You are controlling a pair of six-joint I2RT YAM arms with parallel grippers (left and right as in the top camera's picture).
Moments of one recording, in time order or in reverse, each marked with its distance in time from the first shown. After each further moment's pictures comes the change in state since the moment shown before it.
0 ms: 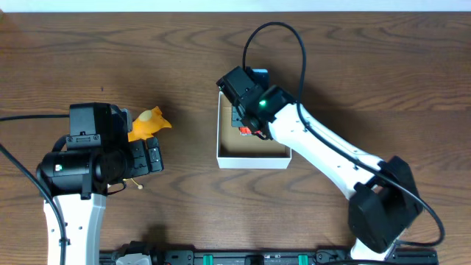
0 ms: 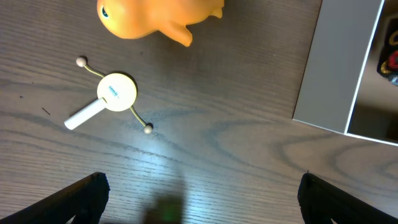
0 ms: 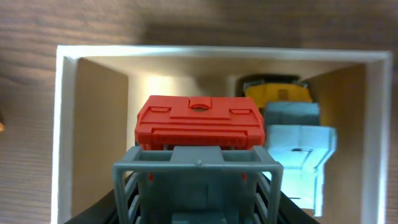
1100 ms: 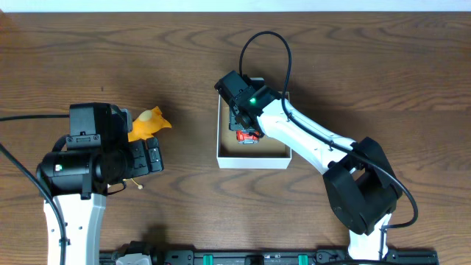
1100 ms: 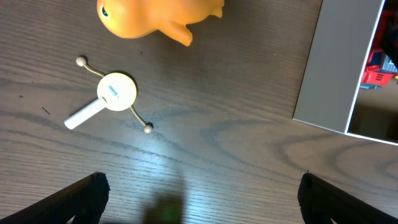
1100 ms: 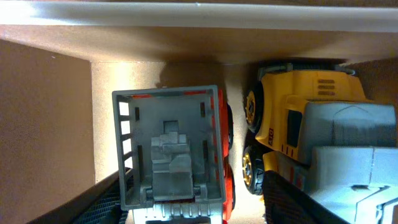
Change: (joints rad) left arm 0.000 0.000 0.000 -0.001 0.000 0.000; right arm -0.020 0.130 0.000 0.038 -0.034 -0.004
